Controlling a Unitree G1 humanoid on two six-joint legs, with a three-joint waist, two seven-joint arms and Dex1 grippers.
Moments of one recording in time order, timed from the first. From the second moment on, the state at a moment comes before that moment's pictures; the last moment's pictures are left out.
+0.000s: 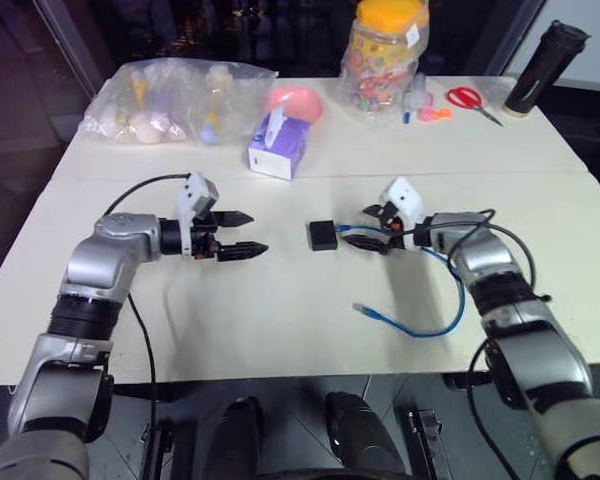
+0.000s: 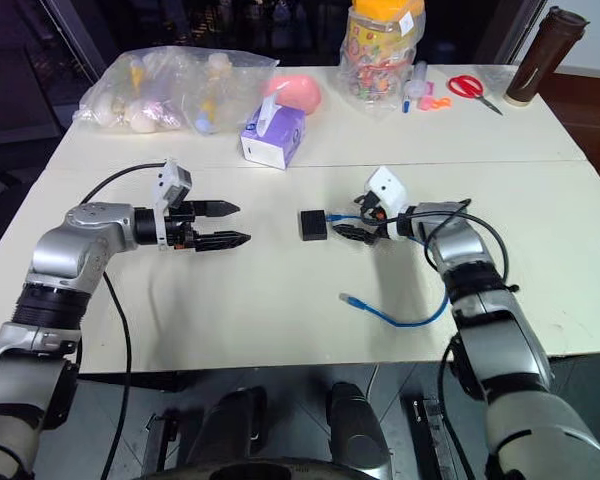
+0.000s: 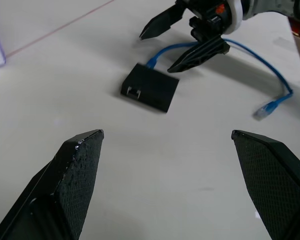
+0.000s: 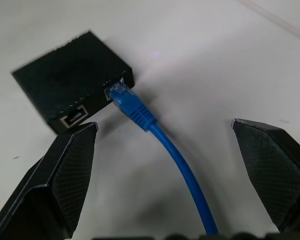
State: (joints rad) left arm -0.59 0.63 -0.07 0.18 -0.42 0.54 -1.13; right arm -0.91 -0.47 0.20 0.91 0.10 0.09 0.98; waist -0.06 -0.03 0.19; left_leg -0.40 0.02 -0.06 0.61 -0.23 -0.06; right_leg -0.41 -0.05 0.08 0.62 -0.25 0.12
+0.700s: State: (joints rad) left arm -0.73 0.48 -0.01 0.32 -0.49 0.62 -1.10; right arm -1.00 -0.50 0.37 1.04 -0.35 -0.51 0.70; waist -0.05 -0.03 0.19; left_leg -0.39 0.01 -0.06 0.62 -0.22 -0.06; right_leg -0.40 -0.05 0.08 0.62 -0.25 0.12
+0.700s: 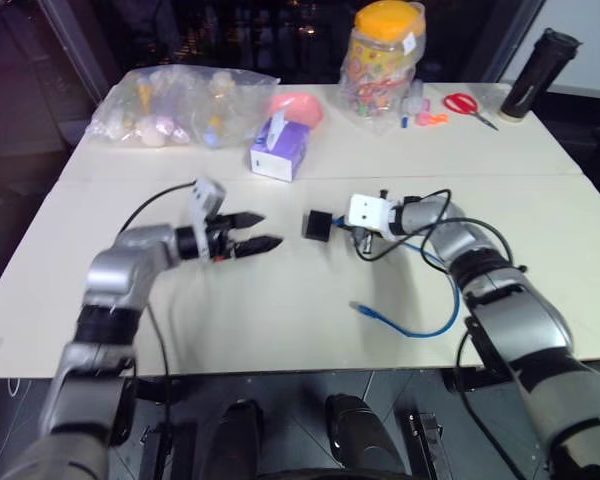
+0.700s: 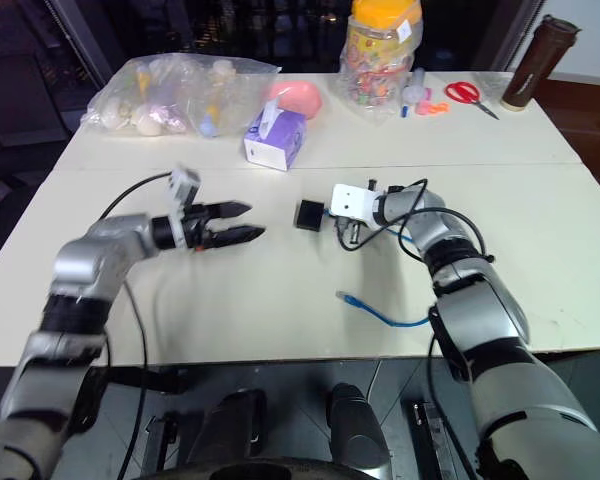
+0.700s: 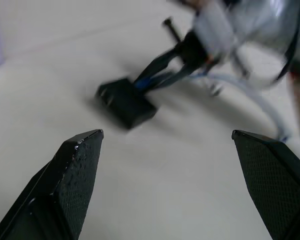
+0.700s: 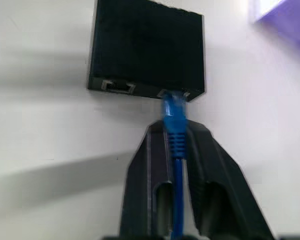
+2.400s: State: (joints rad) left arm -1.24 0.23 0.26 1.16 -0.43 0.66 -1.49; right arm -0.37 -0.15 -0.22 -0.51 0.86 0.79 0.32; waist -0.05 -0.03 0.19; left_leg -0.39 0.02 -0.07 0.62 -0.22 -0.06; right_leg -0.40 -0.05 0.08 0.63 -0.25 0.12
